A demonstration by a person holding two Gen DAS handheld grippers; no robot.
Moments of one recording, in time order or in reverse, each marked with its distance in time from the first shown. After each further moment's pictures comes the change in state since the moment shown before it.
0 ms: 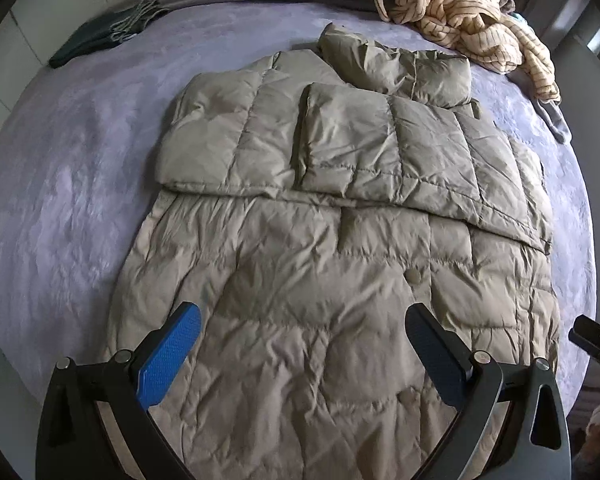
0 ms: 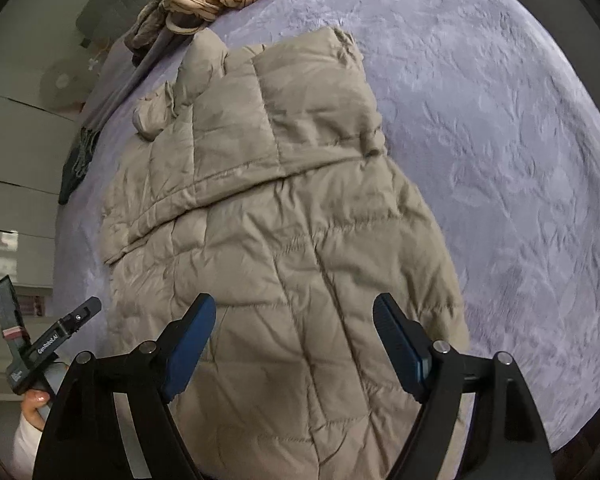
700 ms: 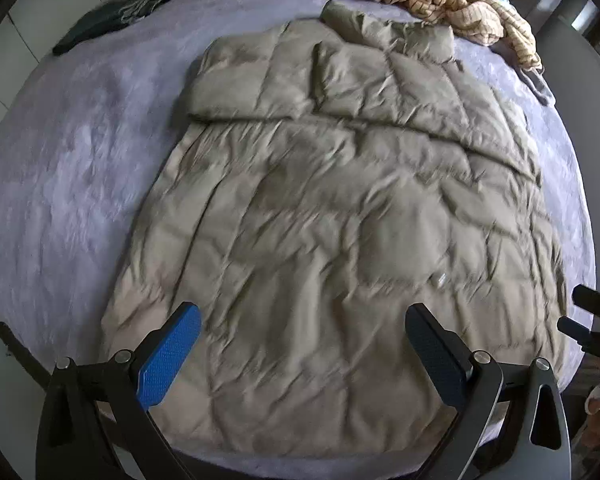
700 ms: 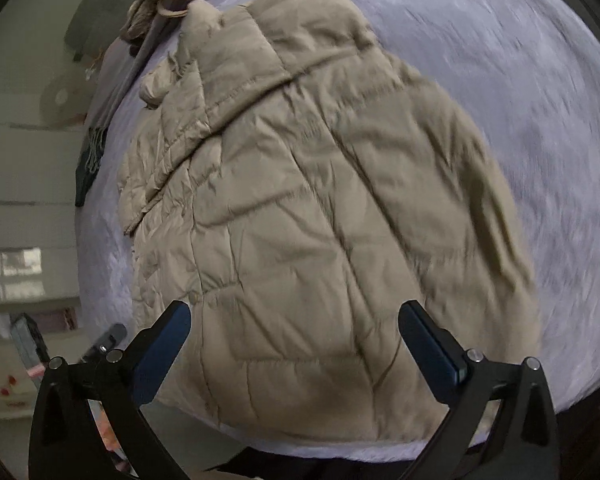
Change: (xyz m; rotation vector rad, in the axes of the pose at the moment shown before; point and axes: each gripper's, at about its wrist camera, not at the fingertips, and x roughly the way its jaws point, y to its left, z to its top) left arm -0.020 0.038 -0.082 0.048 0.043 -0.025; right arm 0.009 0.004 -0.079 0.149 0.060 0.090
